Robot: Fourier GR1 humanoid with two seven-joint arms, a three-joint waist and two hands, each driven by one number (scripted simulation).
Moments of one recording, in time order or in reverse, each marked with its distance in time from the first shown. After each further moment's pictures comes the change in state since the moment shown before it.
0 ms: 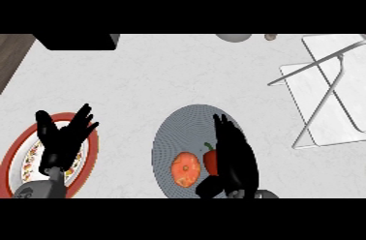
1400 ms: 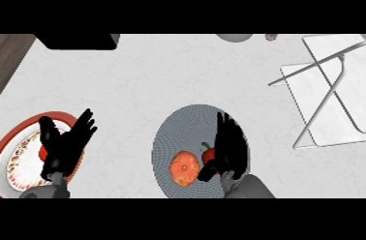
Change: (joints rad) left arm 0.031 -0.050 0.037 -0.001 -0.058 -0.032 -0.005; right arm -0.004 0.116 -0.134 0.380 0.148 -0.135 -0.182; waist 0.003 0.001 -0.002
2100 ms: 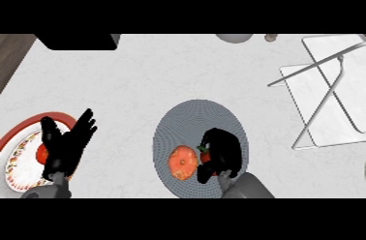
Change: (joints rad) left arm -0.002 -0.011 0.006 0.005 -0.019 -0.002 -0.011; right arm -0.035 -0.013 0.036 0.066 -0.088 -0.005 -0.102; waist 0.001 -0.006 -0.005
